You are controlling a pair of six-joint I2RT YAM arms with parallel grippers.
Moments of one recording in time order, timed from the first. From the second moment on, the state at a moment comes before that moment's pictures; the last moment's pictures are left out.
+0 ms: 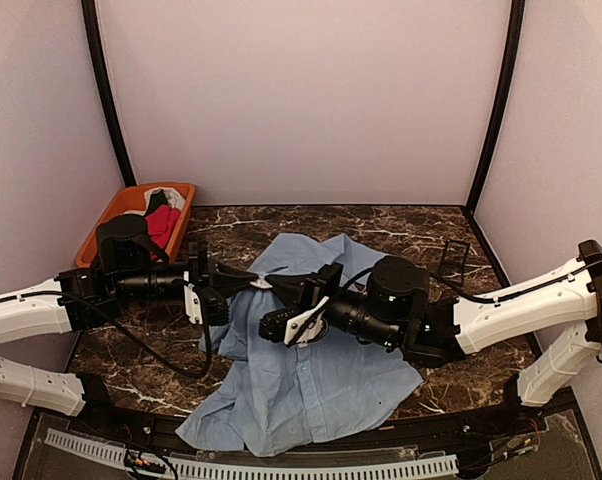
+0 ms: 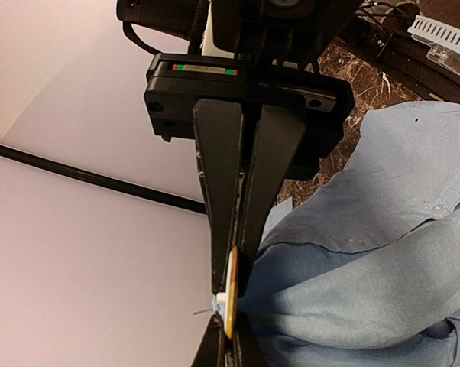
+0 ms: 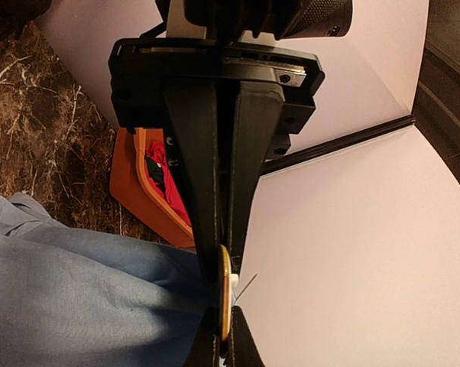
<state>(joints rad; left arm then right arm) -0.87 0.99 0.73 0.06 0.44 1.24 1.30 1.50 0.86 0.66 0.18 -1.23</state>
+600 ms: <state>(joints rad) -0.90 0.97 0.69 0.07 0.38 1.31 1.22 1.36 0.99 0.25 -0.08 -1.02</state>
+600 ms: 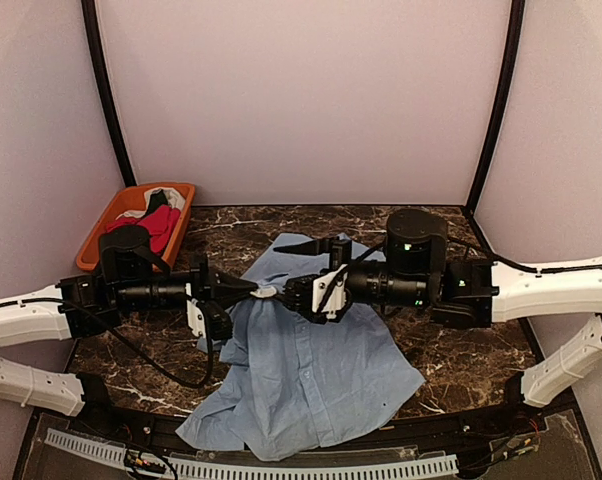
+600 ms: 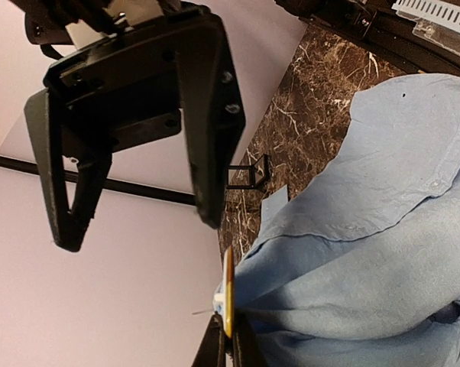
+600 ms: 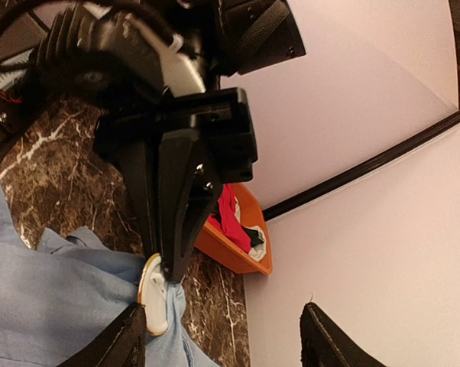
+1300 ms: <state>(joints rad) -0.90 1.01 0.67 0.07 0.37 1.37 1.06 1.44 1.08 0.01 -0.44 -0.88</state>
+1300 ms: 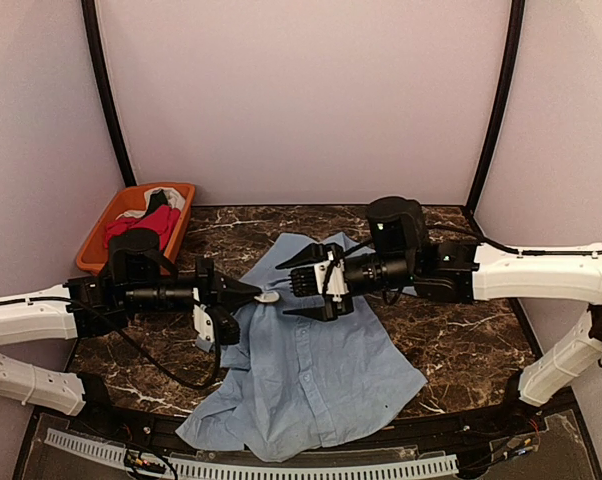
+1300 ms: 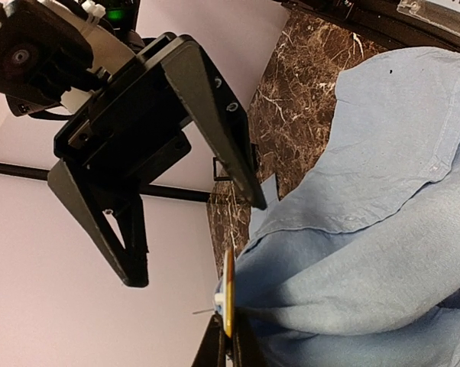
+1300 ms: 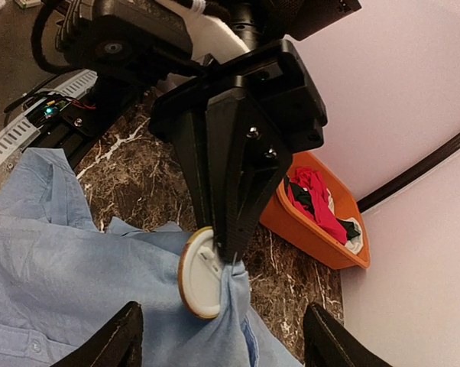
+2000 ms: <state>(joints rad) -0.90 0.99 0.66 0.08 0.39 1.35 1.06 1.57 1.15 0.01 -0.51 -0.84</state>
